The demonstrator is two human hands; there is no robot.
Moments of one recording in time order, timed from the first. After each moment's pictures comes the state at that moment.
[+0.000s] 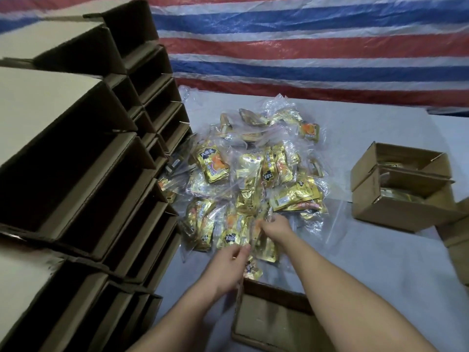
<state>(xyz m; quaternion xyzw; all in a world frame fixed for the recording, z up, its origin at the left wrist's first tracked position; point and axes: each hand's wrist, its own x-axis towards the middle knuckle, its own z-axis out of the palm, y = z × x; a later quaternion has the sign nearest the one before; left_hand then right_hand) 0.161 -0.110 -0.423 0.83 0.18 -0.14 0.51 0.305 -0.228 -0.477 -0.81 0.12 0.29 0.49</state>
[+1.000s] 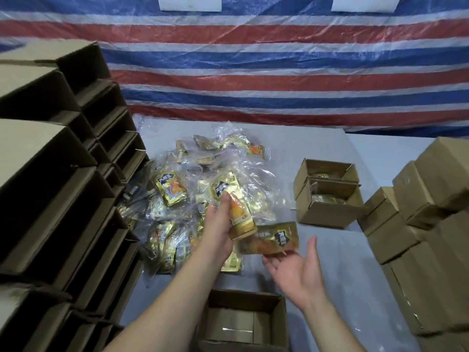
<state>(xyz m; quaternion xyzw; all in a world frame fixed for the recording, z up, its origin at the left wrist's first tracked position) 0.247 -0.181 -0.321 0.43 0.26 -0.02 0.87 0.199 -0.361 -0.376 -0.27 0.22 0.23 0.91</state>
